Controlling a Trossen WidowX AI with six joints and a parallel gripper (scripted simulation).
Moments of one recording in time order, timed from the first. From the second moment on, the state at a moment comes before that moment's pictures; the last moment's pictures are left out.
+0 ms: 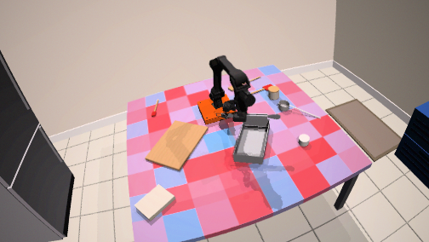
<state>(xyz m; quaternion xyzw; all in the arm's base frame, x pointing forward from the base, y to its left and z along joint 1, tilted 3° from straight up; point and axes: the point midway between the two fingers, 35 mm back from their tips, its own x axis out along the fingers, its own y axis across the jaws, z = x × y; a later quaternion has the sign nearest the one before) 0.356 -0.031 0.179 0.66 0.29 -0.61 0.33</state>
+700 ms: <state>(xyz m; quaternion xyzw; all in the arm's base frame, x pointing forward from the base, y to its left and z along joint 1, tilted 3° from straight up) 0.335 -0.142 0.180 0.72 0.10 -0.67 0.14</state>
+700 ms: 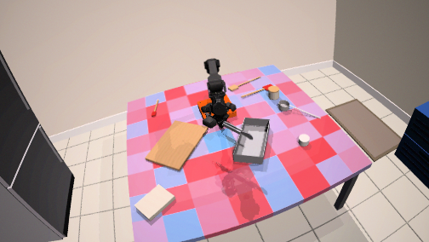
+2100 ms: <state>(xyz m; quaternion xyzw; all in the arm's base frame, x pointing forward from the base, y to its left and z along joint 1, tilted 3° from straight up) 0.218 -0.304 0.180 0.69 -0.25 -0.64 -0.23</state>
